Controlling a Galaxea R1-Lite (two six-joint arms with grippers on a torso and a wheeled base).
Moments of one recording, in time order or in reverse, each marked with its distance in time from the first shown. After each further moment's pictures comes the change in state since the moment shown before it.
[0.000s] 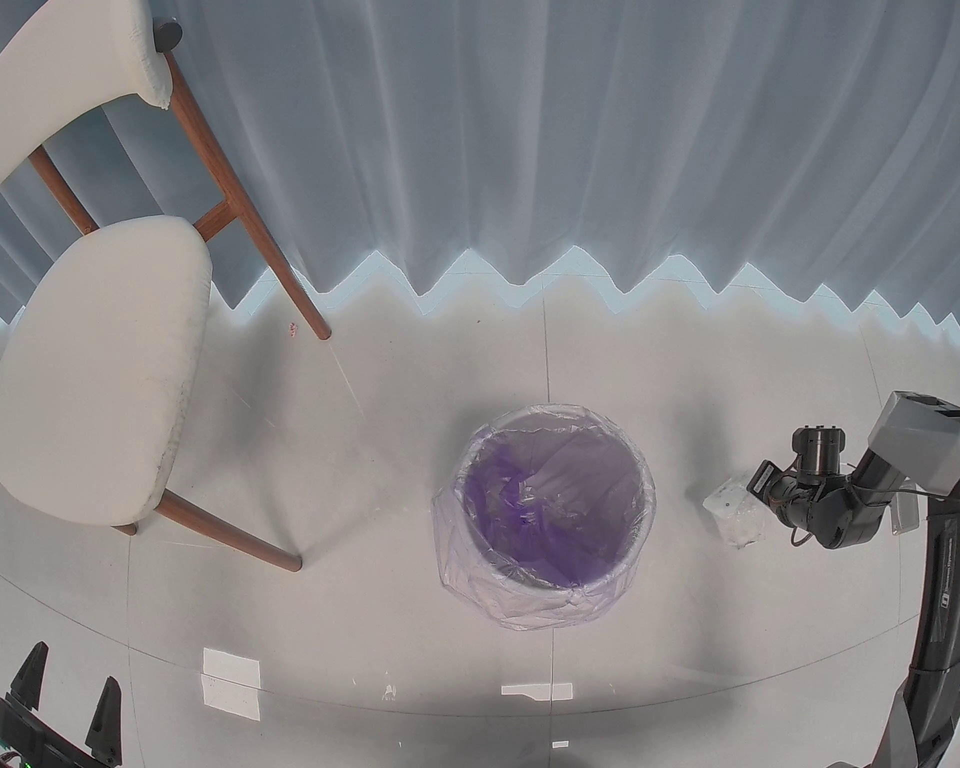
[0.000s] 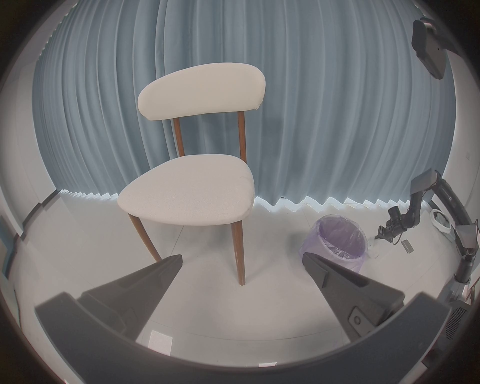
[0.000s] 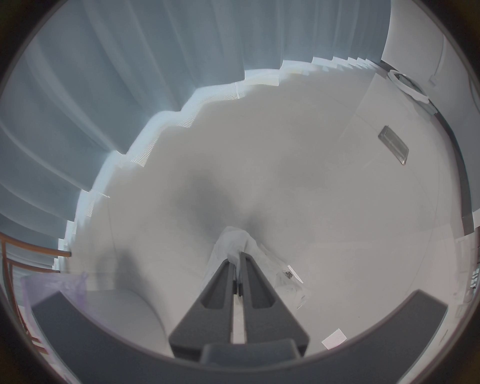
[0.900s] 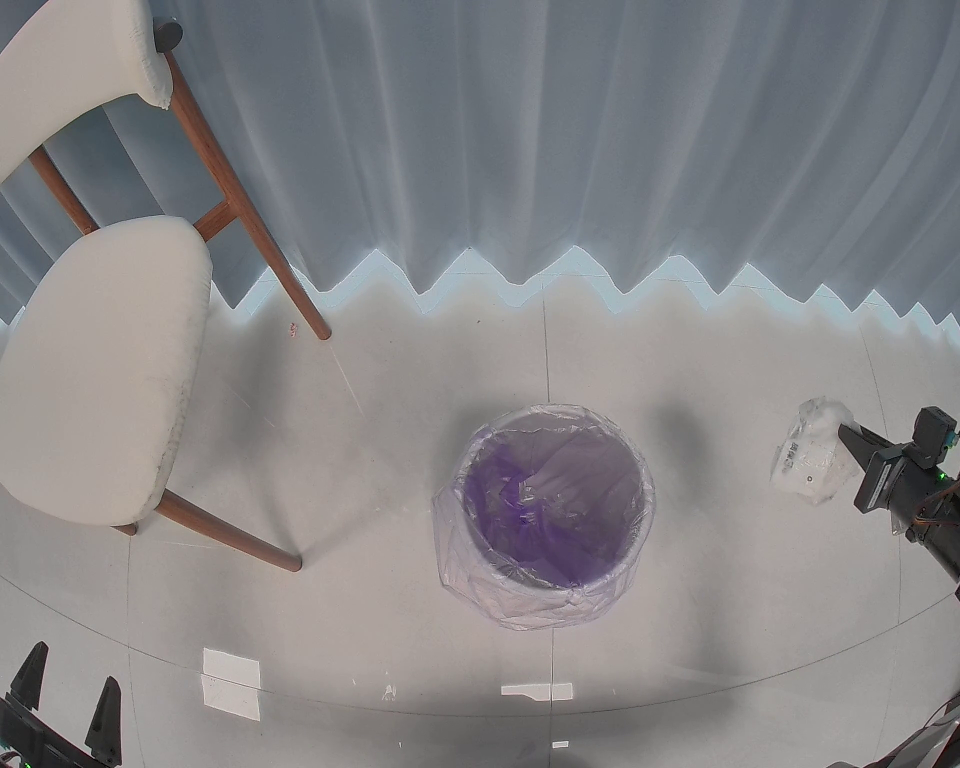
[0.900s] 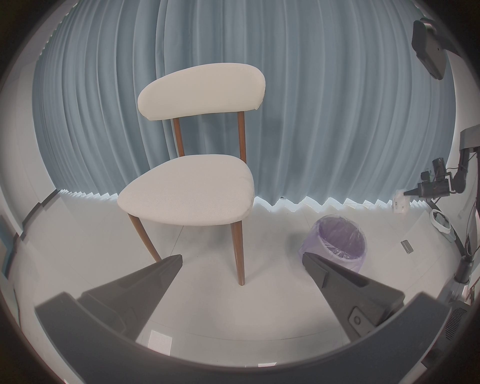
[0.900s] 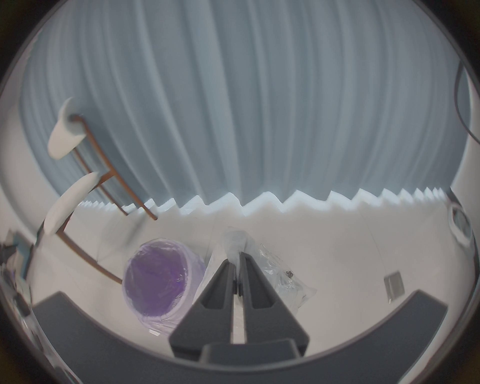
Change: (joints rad) left arm -0.001 0.000 0.000 -0.001 0.000 -0.002; right arm 0.089 -1.032 0.720 -0.129 0.193 -0.538
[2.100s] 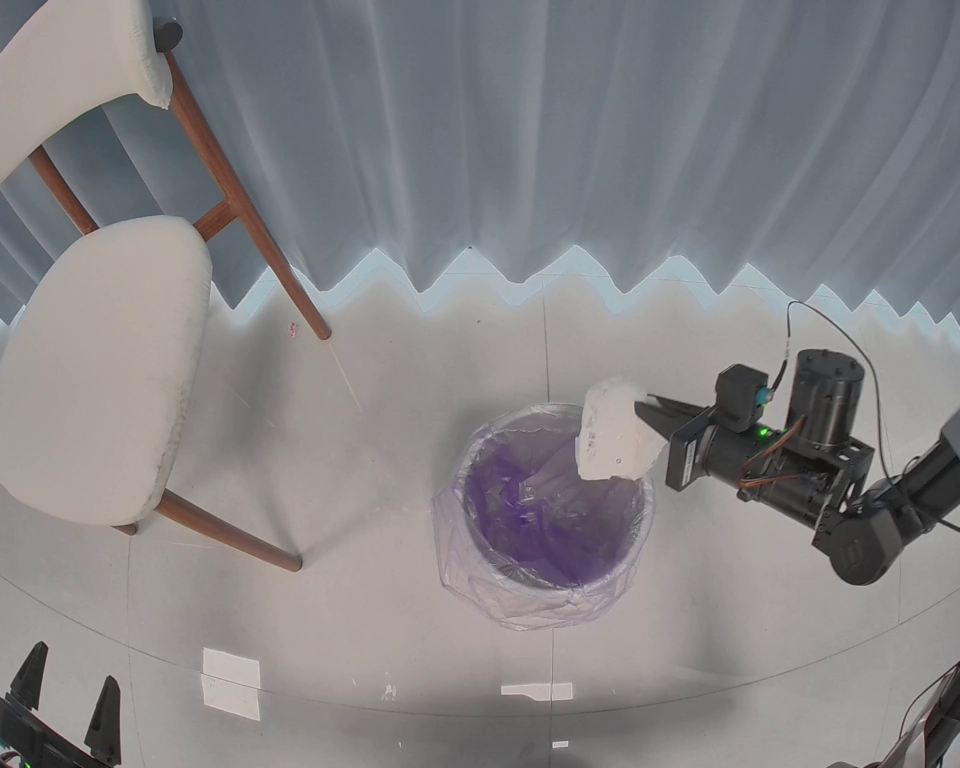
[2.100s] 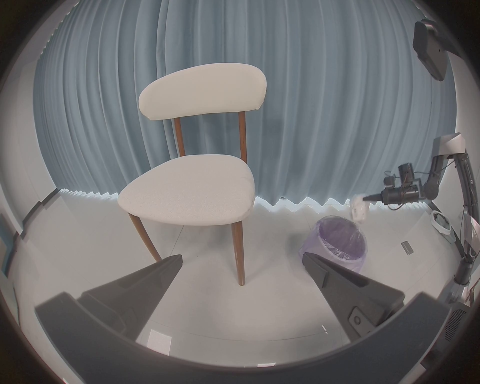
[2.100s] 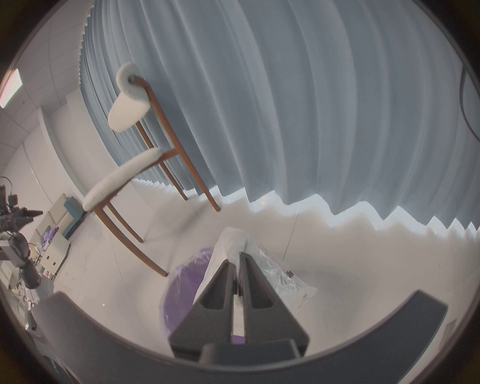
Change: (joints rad) left arm 0.001 0.000 0.000 -0.001 0.003 -0.005; right arm 0.398 0.483 -0.429 -0.050 0.046 -0.117
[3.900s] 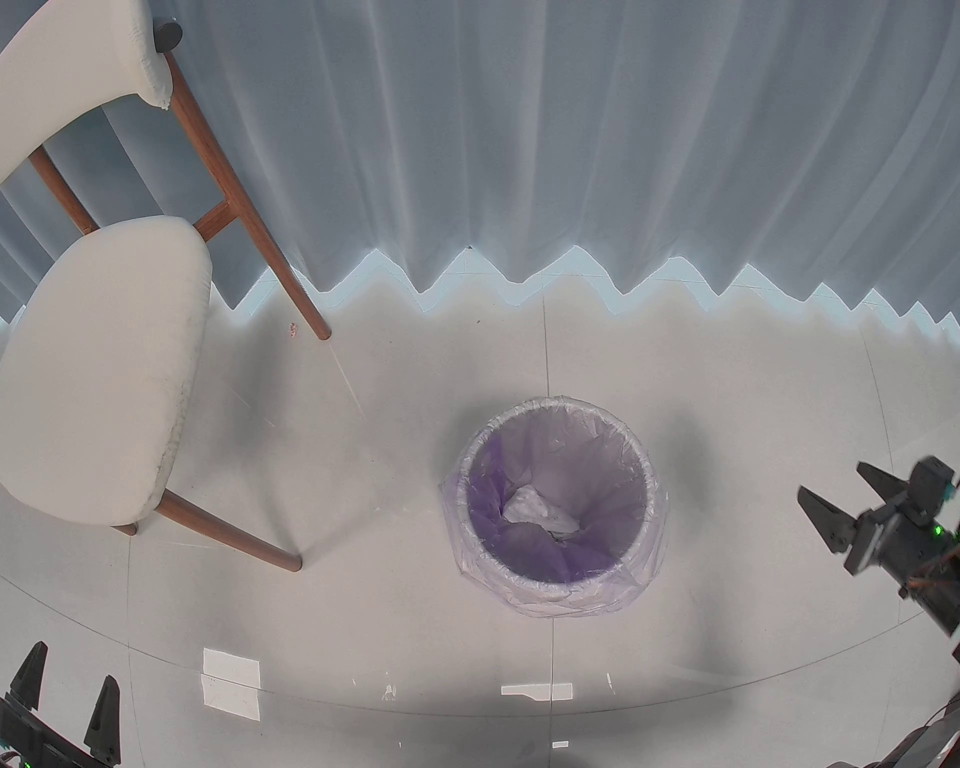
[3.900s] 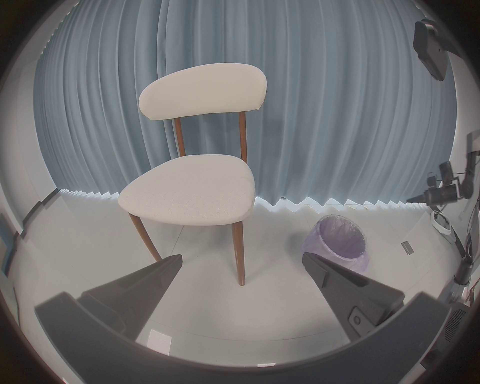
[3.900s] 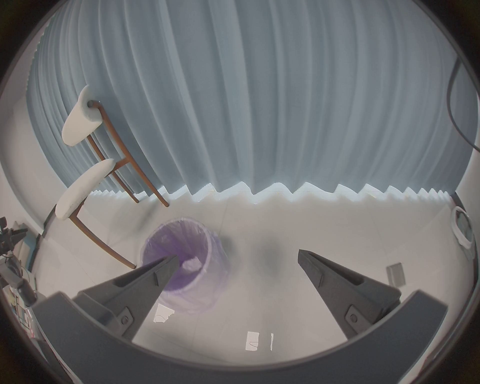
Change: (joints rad) left arm 0.000 0.000 0.000 -0.001 0.003 -0.001; right arm -0.236 -0.572 0.567 0.044 -0.150 0.101
